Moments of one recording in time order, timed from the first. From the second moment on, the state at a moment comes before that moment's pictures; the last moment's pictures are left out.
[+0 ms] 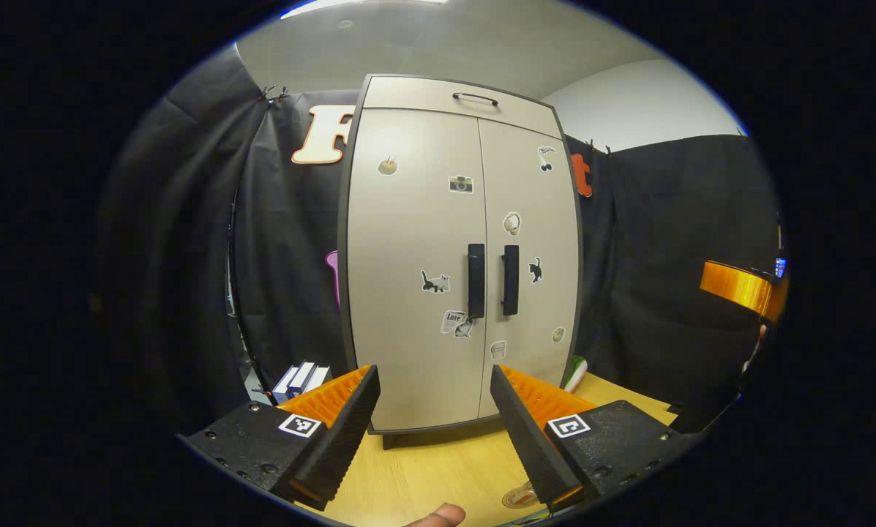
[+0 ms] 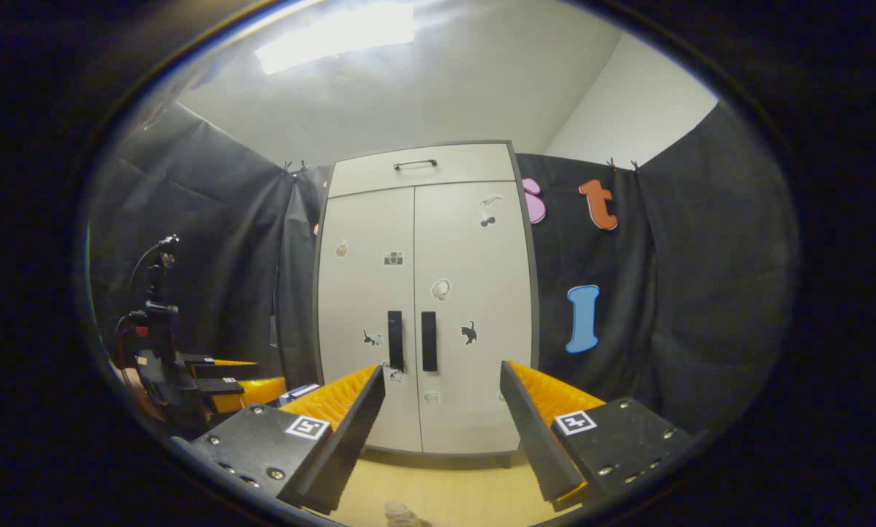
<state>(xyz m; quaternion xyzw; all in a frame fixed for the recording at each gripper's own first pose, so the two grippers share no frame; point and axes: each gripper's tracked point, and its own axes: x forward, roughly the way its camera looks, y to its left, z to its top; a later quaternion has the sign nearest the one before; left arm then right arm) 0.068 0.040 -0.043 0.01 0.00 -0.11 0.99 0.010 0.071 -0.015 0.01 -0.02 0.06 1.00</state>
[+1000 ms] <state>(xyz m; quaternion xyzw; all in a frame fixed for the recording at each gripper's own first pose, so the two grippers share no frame) 0.079 -0.074 -0.026 -0.01 -0.02 -0.04 1.00 0.054 -0.056 0.000 0.04 -0.01 0.07 1.00</state>
